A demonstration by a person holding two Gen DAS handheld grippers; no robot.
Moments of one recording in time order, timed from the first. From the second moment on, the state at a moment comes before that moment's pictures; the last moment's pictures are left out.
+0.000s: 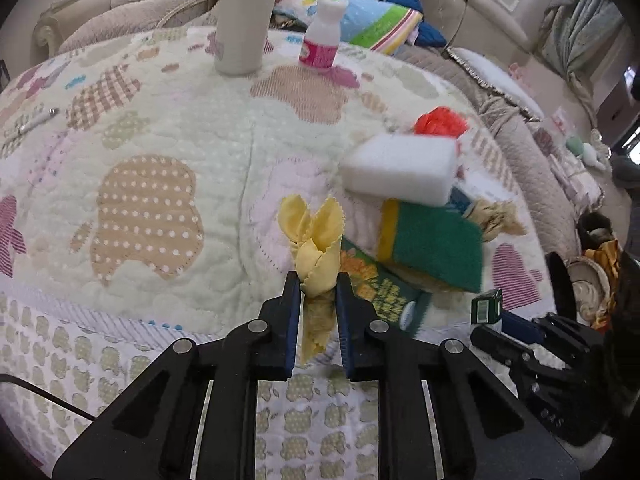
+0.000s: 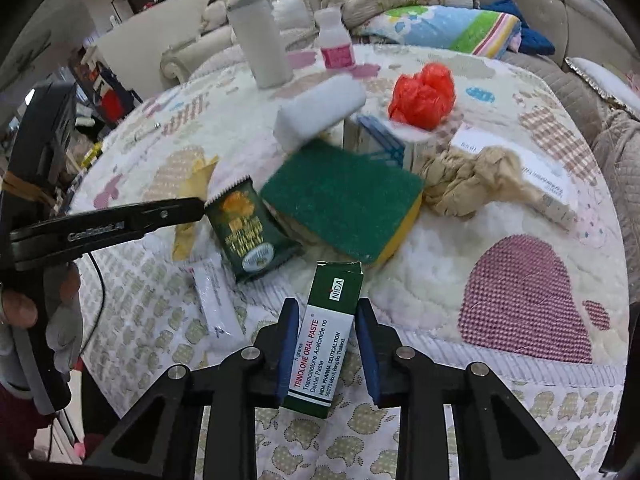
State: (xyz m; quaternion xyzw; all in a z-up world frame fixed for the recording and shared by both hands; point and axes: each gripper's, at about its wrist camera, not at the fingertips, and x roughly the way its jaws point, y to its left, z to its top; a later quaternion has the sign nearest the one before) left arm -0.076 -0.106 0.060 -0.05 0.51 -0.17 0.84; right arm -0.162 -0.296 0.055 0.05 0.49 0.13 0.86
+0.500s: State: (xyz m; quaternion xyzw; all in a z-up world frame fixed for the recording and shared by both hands) left arm -0.109 -0.147 0.106 -0.02 0.47 -0.20 0.86; right arm -0.180 -0.328 0.078 0.09 0.46 0.12 0.87
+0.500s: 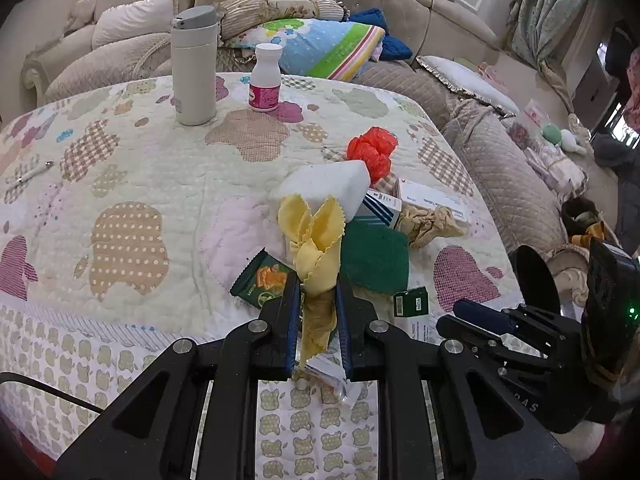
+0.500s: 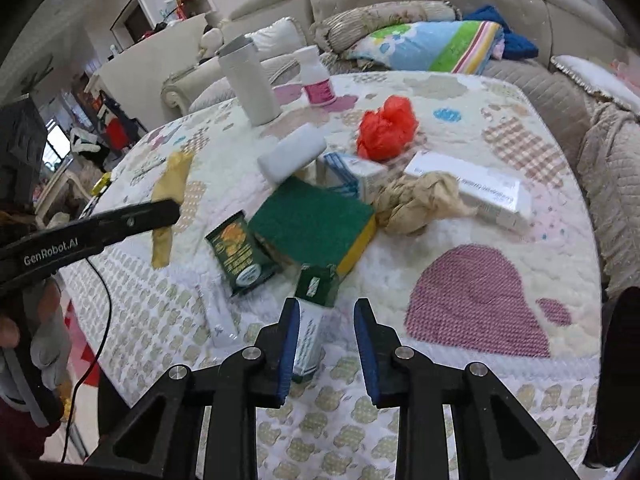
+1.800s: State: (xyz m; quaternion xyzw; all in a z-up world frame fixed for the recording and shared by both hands) left arm -0.158 -0.303 0.145 0.07 0.44 -0.29 0.85; right arm -0.230 -0.467 0.116 0.15 0.40 0.03 0.90
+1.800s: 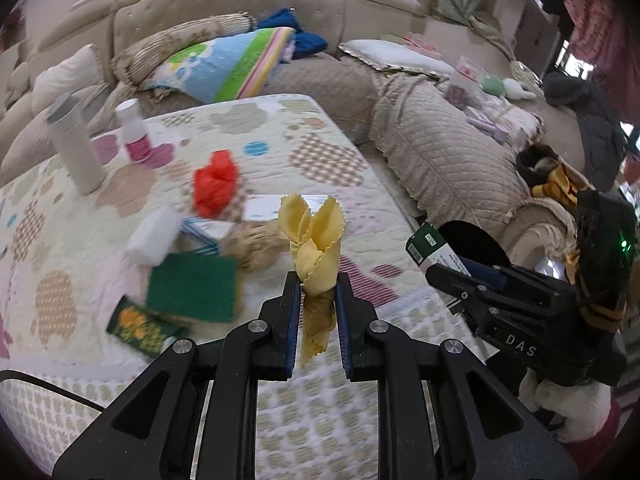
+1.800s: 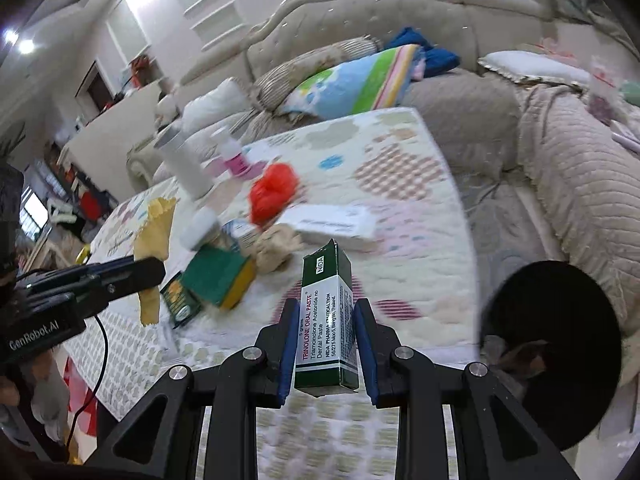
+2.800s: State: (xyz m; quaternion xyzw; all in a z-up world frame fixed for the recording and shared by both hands) left arm -0.182 -0.457 0.105 0.15 0.45 -0.35 0.81; right arm -0.288 -0.609 0.086 0.23 0.40 -0.10 0.88
